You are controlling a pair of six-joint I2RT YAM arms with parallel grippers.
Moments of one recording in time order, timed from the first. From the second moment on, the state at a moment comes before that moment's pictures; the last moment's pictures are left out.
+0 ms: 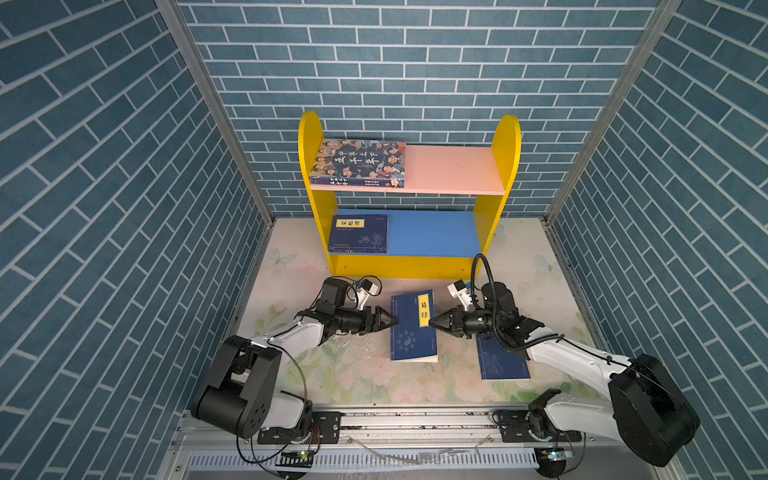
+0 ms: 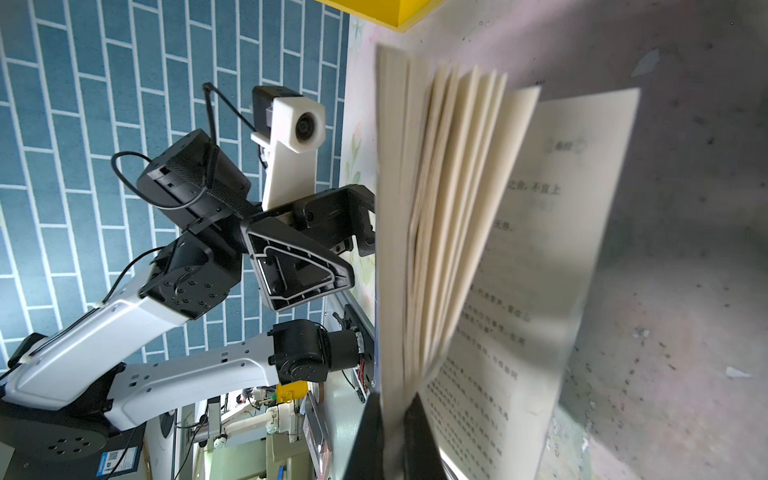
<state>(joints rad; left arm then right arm) -0.33 1.40 0.56 0.05 0.95 -0.55 0.60 1.24 0.53 0.18 -0.79 0.94</state>
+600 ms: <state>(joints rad) -0.33 1.37 0.57 0.10 1.01 -0.67 0.60 1.30 0.53 0.30 -0.85 0.96</state>
